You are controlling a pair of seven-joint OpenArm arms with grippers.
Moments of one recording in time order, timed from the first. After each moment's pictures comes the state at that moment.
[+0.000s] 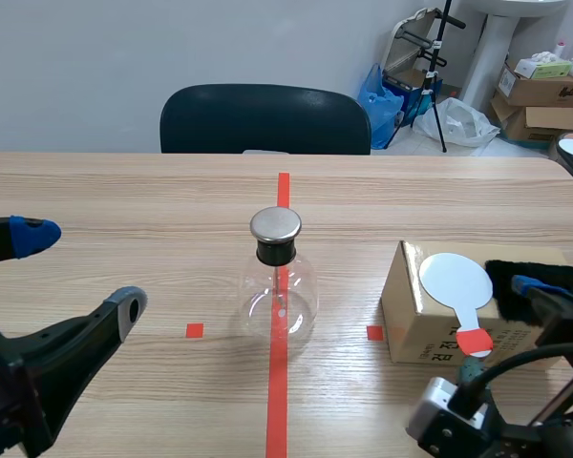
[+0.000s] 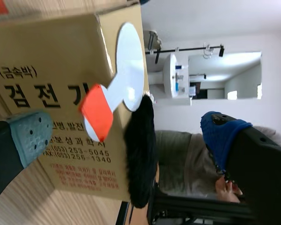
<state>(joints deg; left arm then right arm) 48.1 -32.4 -8.4 119.6 -21.3 -26.4 -9.5 -37.0 17.5 -9.5 87.0 -68.2 -34.1 1.5</state>
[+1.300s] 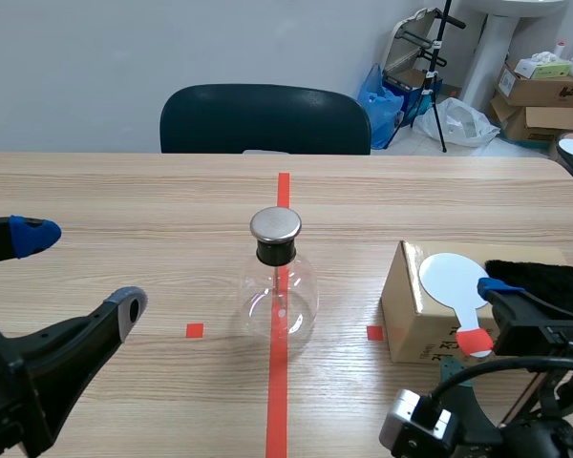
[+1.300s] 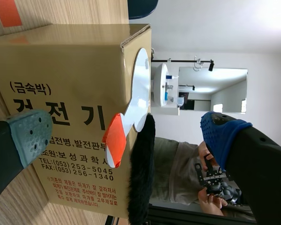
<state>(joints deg) 48.1 -32.4 -8.4 119.6 -21.3 -26.4 -9.5 -34.1 15.6 -11.4 83.0 -76.8 -36.0 -1.2</state>
